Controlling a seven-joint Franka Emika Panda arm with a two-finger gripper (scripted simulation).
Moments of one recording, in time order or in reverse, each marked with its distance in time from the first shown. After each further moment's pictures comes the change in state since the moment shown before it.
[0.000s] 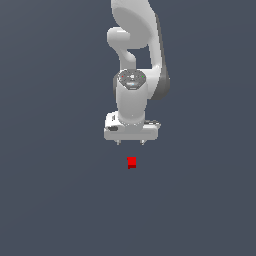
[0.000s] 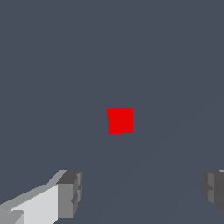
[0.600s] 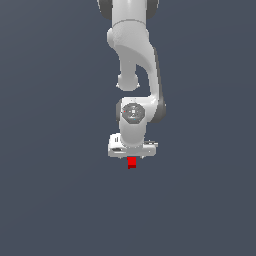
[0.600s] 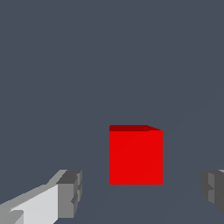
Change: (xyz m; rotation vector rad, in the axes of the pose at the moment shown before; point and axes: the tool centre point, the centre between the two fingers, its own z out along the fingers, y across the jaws) arm 0.021 -0.005 0.091 0.000 -0.018 -0.022
